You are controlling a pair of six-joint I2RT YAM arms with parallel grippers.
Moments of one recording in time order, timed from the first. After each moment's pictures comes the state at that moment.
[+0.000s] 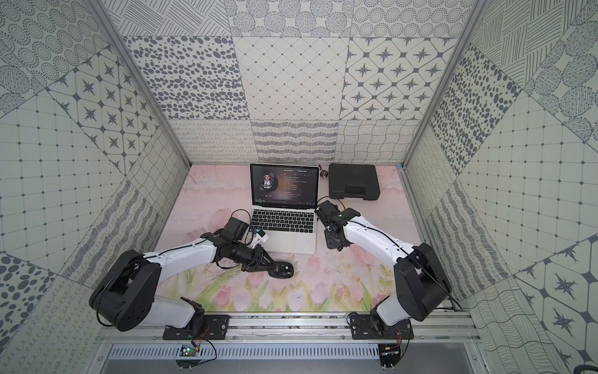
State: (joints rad) left arm -0.44 1.45 0.62 -0.33 0.90 -0.63; right arm 0.60 1.54 1.06 -0.94 0.37 0.41
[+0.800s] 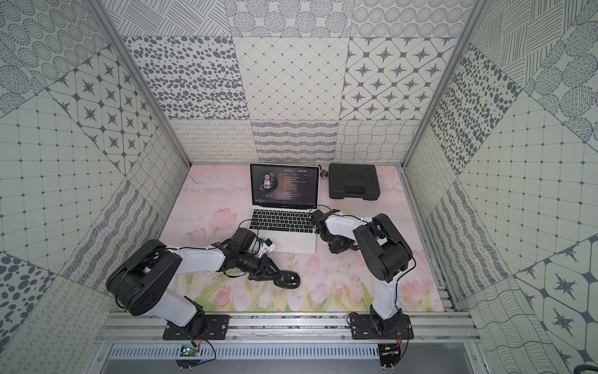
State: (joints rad) left arm -0.51 1.57 0.52 -0.03 0.91 -0.70; right arm 0.59 1.87 1.09 -0.94 0.59 0.37
